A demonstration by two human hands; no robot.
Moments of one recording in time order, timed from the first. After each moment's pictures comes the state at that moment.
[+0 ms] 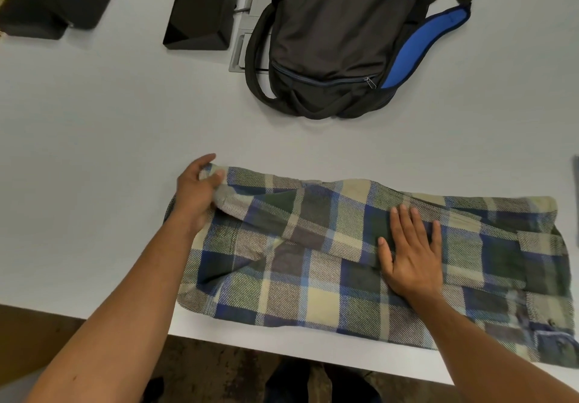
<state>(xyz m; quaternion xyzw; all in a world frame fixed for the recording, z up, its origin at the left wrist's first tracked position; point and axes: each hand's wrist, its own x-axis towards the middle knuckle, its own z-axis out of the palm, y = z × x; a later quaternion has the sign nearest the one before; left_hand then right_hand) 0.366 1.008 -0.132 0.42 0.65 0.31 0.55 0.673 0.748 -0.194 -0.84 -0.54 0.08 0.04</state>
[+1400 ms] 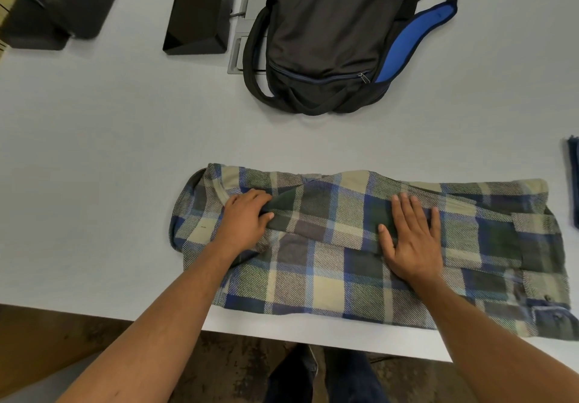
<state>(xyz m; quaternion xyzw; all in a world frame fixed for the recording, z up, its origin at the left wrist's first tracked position) 0.383 0.943 -0.154 0.87 0.44 0.02 0.22 0.672 0.745 -0.192 -0.84 -0.53 0.09 0.05</state>
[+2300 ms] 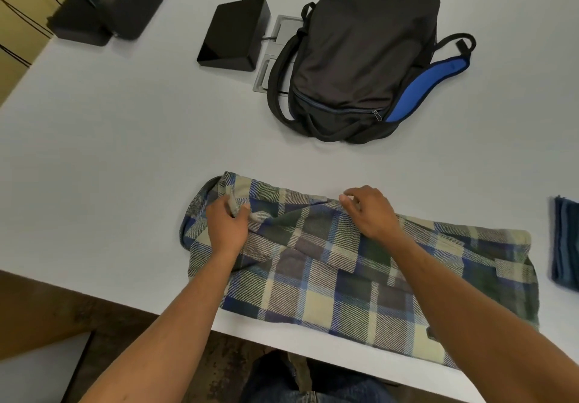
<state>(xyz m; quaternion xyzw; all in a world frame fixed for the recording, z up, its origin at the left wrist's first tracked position) 0.378 0.933 -0.114 0.52 0.72 0.27 0.37 0.671 0.883 -0.132 -0.75 -0.59 0.28 0.12</state>
